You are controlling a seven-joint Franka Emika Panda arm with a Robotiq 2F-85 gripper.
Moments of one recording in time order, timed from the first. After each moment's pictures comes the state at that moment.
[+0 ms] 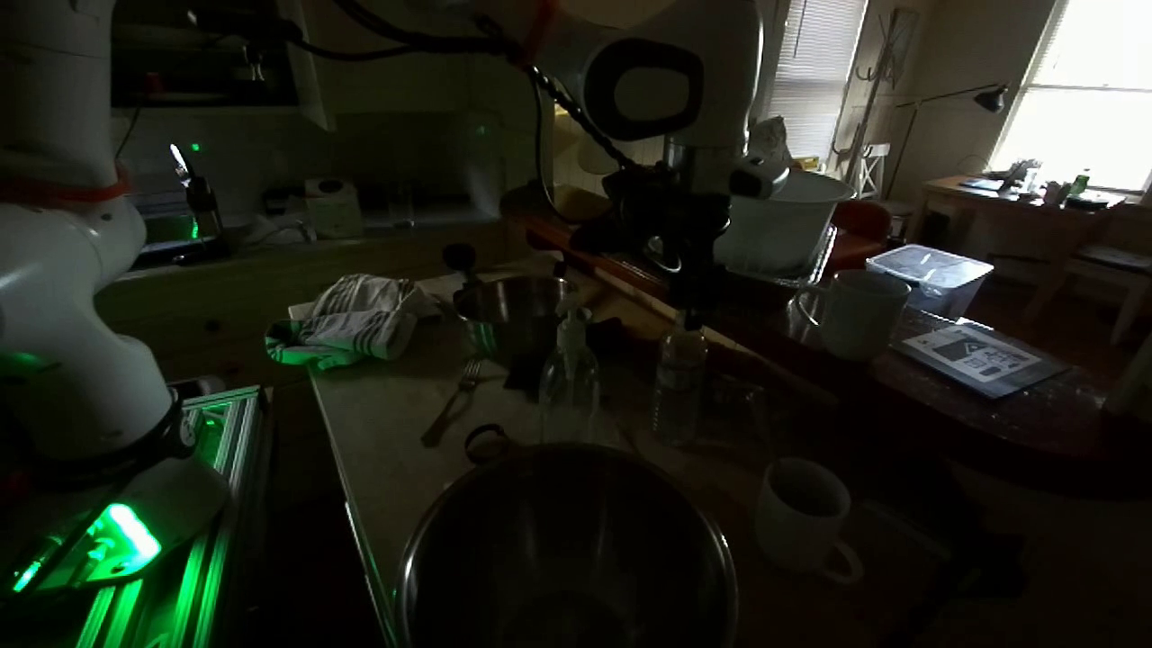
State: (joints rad) arm -0.16 0.32 -0.10 -1.74 0.10 2.13 -0.06
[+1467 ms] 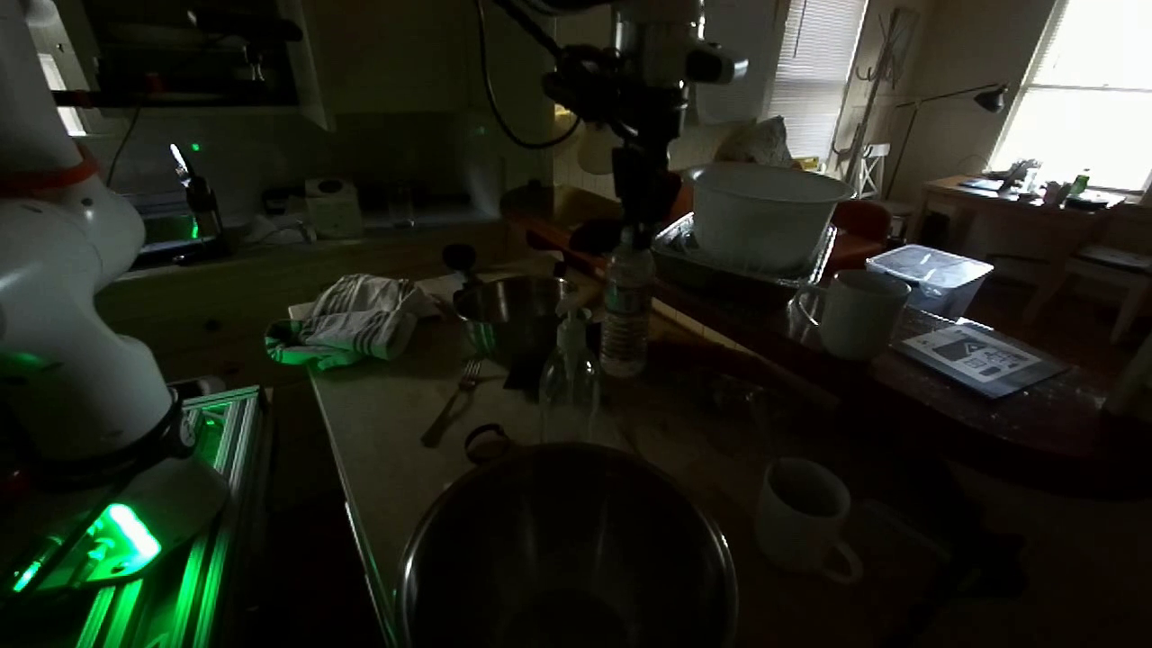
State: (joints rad) arm -0.15 0.05 -0.10 -1.83 0.09 1.92 -0.16
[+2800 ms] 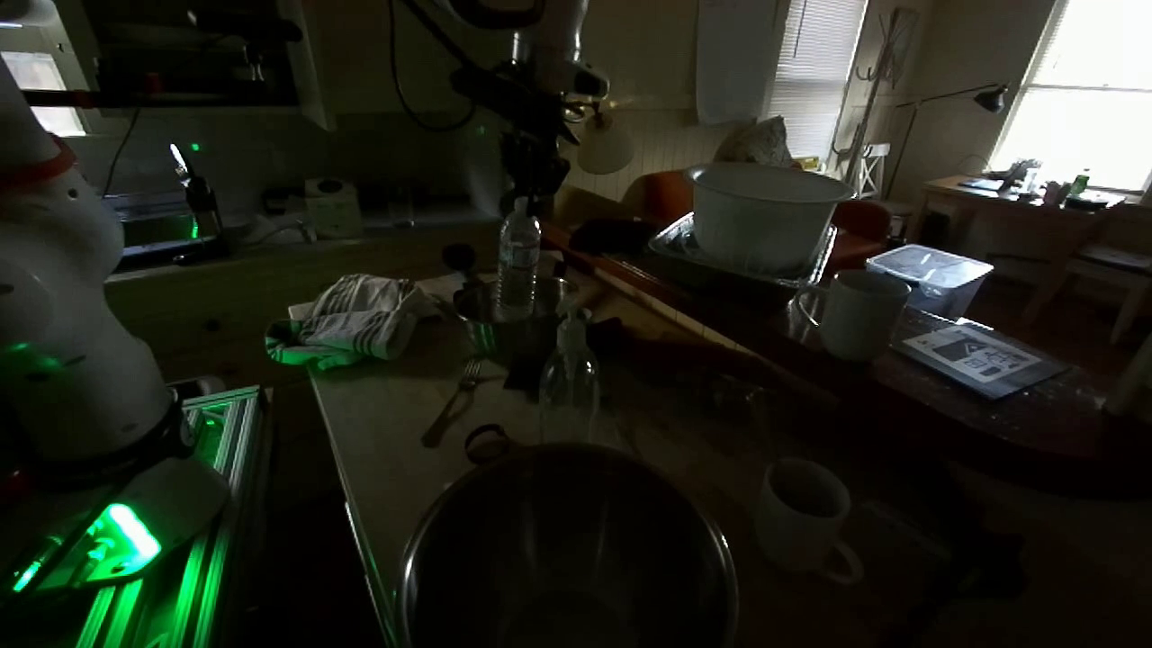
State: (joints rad) arm 0.06 -0.08 0.03 -2.01 0.19 1.88 -0.32
